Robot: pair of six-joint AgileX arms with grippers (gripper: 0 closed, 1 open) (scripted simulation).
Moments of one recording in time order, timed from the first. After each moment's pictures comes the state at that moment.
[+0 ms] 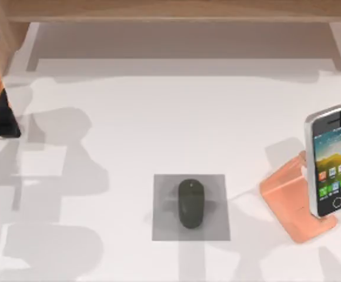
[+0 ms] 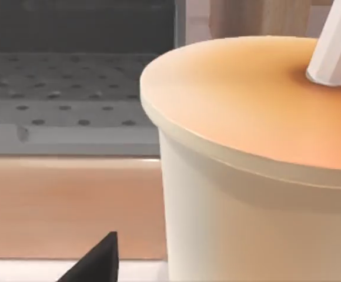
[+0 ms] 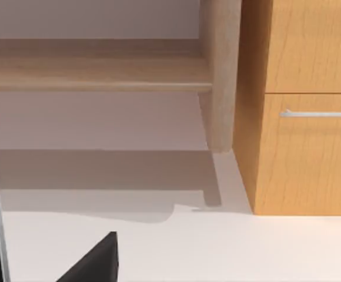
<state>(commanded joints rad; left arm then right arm) 0.16 1.95 0.41 1.43 0.20 0.02 0.00 0.00 0.00 0.00 0.00 0.00</state>
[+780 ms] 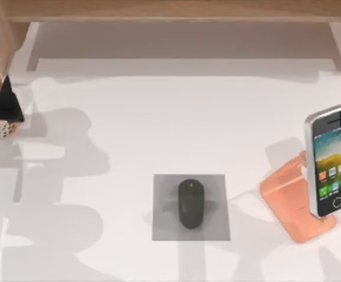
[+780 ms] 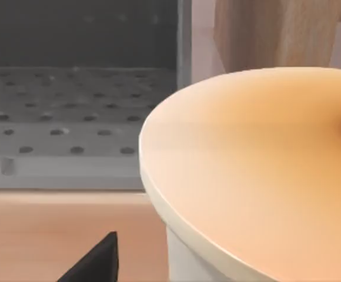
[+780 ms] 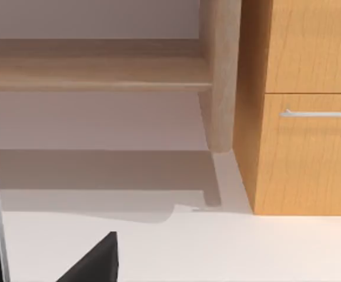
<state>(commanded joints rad) 0.14 2.02 0.54 1.37 0.18 0.02 0.00 0.00 0.00 0.00 0.00 0.00</state>
